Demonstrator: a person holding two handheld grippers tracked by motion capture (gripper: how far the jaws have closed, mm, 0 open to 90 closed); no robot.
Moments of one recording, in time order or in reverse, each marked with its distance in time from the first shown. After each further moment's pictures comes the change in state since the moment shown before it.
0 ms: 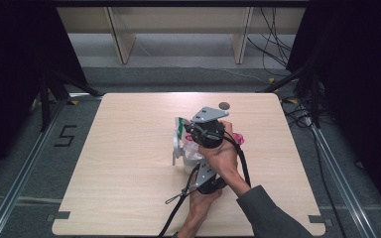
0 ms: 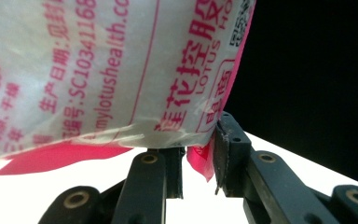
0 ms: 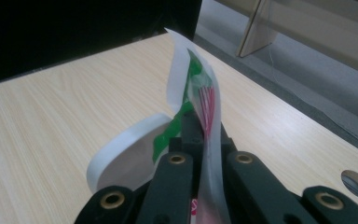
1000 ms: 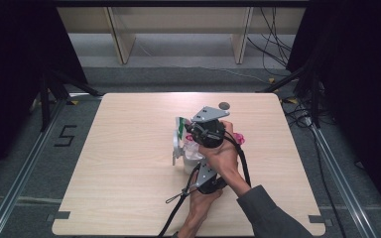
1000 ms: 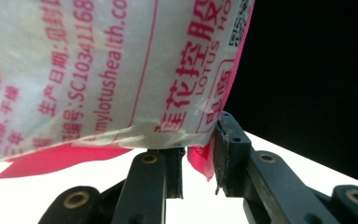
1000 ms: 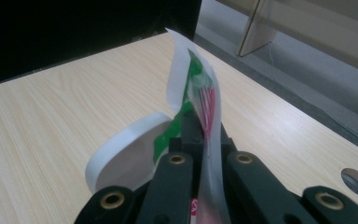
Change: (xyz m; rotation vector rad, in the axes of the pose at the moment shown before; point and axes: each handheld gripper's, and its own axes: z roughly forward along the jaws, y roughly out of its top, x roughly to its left) left arm 0.001 0.002 0.000 0.005 0.003 0.025; right arm -0.002 0.001 -0.001 -0.010 0.005 -0.002
